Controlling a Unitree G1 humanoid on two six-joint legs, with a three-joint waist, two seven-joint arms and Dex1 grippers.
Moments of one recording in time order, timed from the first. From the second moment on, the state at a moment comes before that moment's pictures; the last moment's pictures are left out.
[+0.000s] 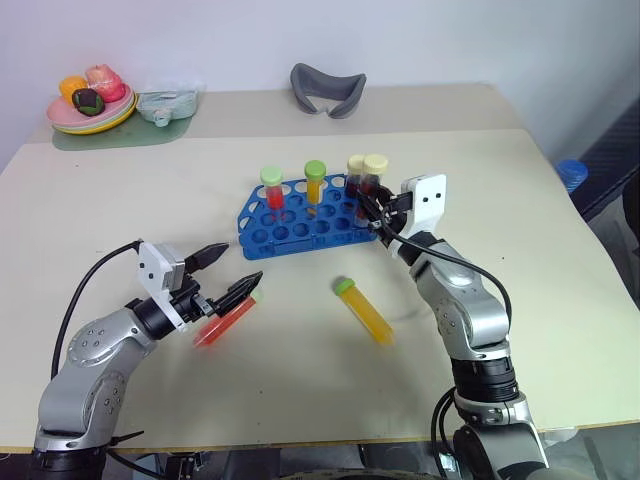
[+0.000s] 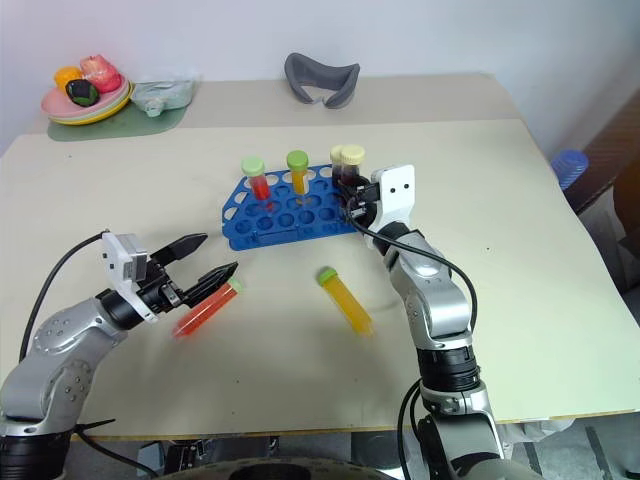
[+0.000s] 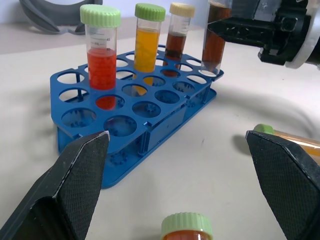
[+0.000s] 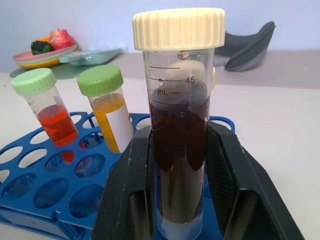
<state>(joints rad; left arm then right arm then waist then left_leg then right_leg) 0.07 0.54 0.22 -0.39 -0.60 0.34 -0.75 -0.40 -0.12 0.01 -0.16 0.25 0.39 0.25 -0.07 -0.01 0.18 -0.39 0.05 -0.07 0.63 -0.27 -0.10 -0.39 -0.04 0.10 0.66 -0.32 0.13</state>
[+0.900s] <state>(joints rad) 0.07 0.55 0.23 -0.39 -0.60 0.34 -0.75 -0.31 -0.20 0.02 -0.18 0.19 0.23 0.33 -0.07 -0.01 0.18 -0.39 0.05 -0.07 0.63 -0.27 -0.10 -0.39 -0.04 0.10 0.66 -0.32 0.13</state>
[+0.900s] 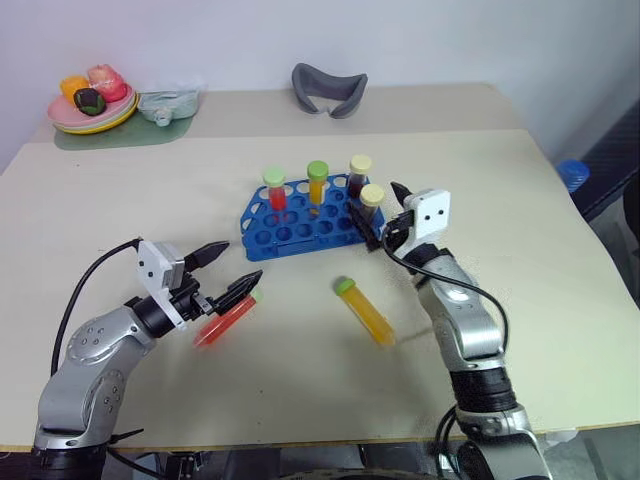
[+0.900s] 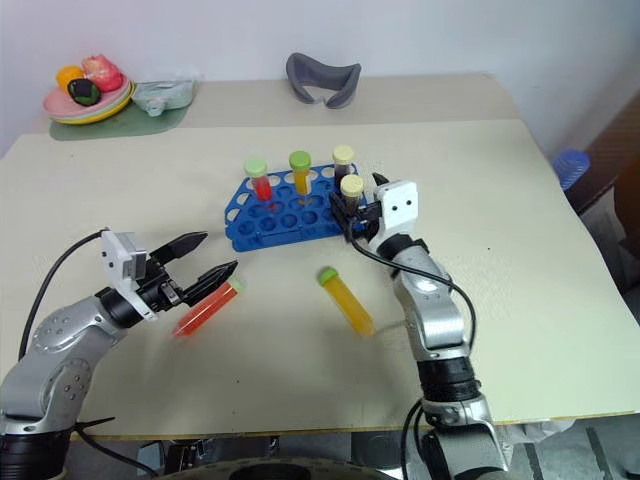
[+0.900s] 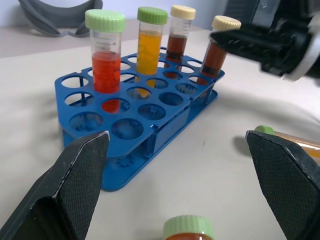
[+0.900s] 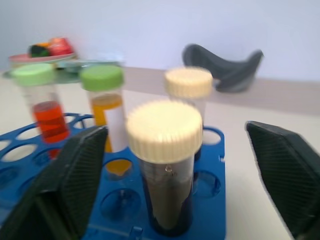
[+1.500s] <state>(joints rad) -0.04 0.61 0.24 -0.29 -0.60 0.34 -0.84 -0.53 -0.75 -0.10 -0.75 0.99 1.60 0.33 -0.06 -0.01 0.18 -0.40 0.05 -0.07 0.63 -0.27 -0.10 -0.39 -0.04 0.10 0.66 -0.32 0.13</state>
